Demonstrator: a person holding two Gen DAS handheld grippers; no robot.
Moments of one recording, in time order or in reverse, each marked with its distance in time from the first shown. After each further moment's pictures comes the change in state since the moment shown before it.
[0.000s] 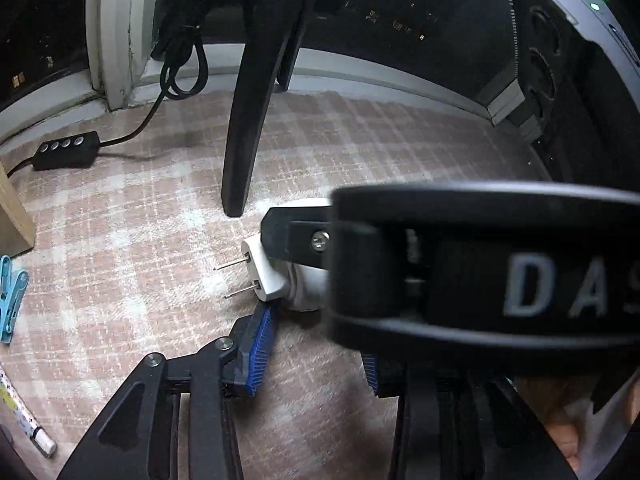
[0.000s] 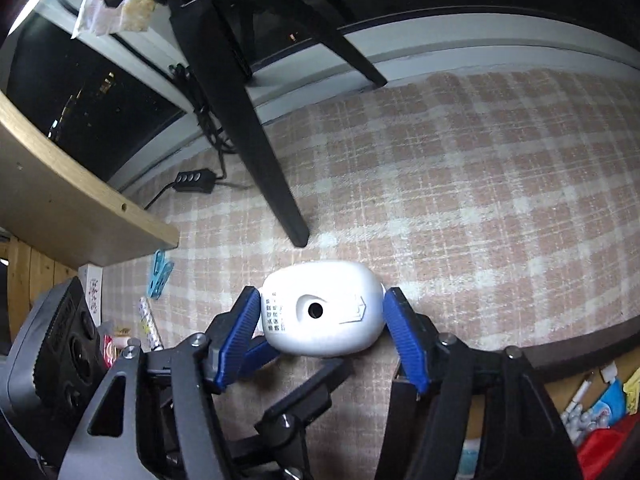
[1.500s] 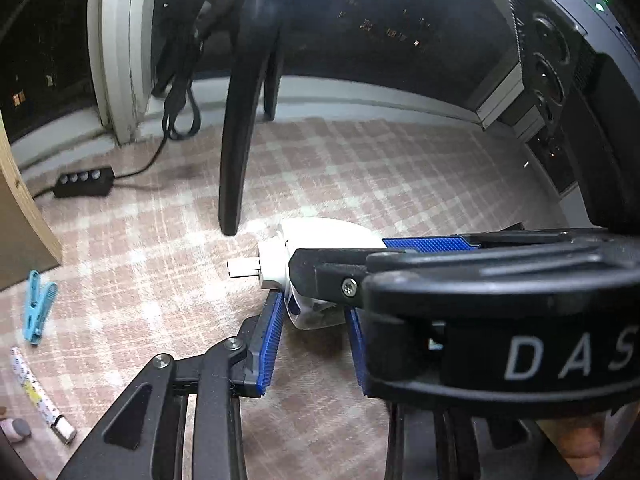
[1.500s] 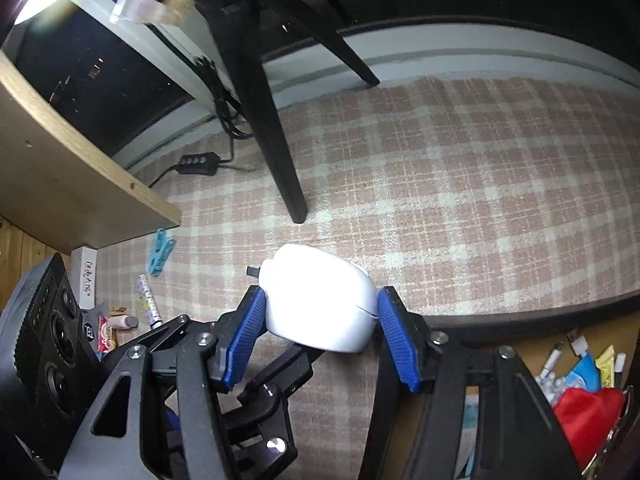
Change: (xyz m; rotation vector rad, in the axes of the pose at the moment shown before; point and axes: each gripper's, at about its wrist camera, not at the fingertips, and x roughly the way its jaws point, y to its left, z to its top) left arm -0.048 -0.027 -0.006 0.055 -0.052 0.021; right arm -0.038 0.007 -0.009 -0.034 0.032 -0.055
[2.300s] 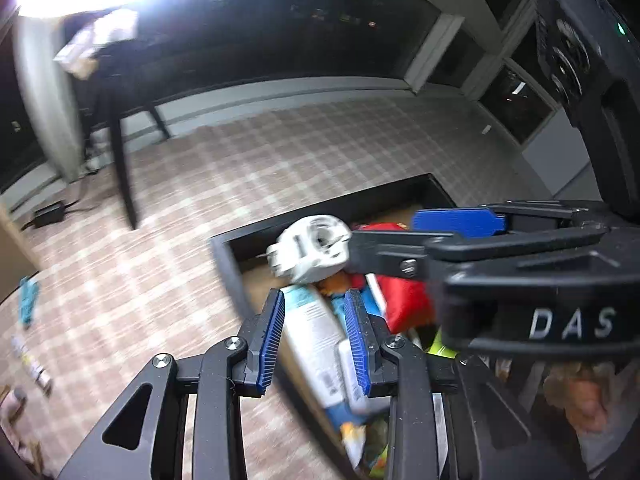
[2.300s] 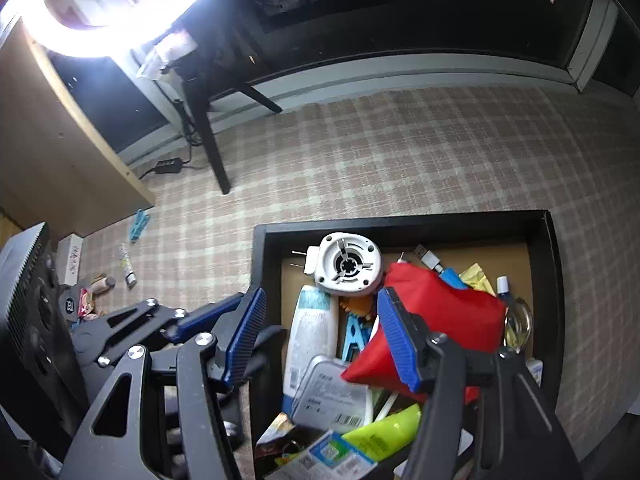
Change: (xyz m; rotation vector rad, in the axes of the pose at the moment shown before) left arm -0.042 -0.104 -0.032 0.149 0.026 -0.002; right arm -0.119 -0.051 -0.080 0.015 -0.136 -0.148
